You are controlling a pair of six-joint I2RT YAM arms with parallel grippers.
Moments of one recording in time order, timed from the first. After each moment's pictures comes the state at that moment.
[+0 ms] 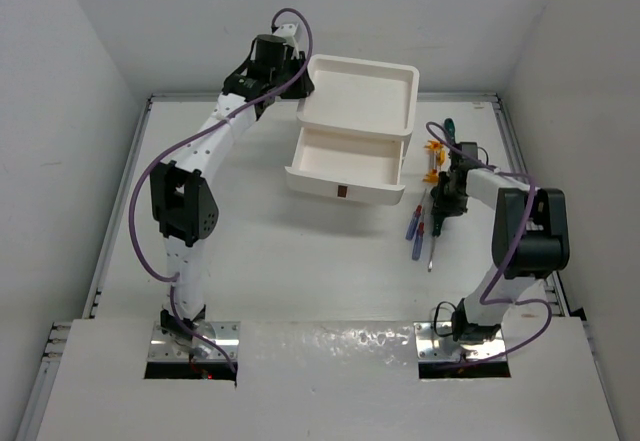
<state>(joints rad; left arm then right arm) -0.37 2.10 2.11 -0.48 0.10 -0.30 -0.06 1.74 0.93 -0.39 0.03 0.21</state>
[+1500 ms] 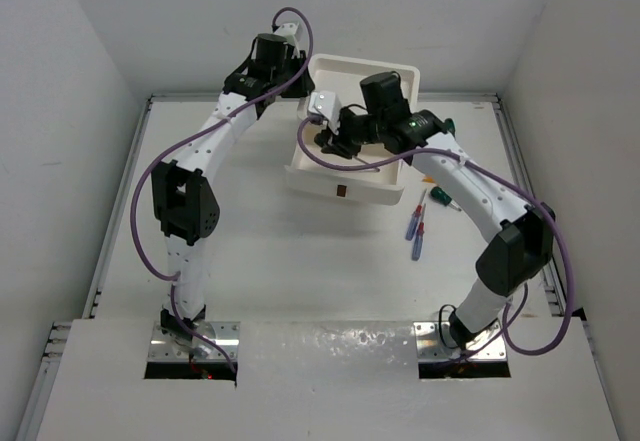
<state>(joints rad) -0.37 2.11 2.13 -0.49 0.10 -0.30 0.53 1.68 1.60 -0.53 -0.49 -0.72</state>
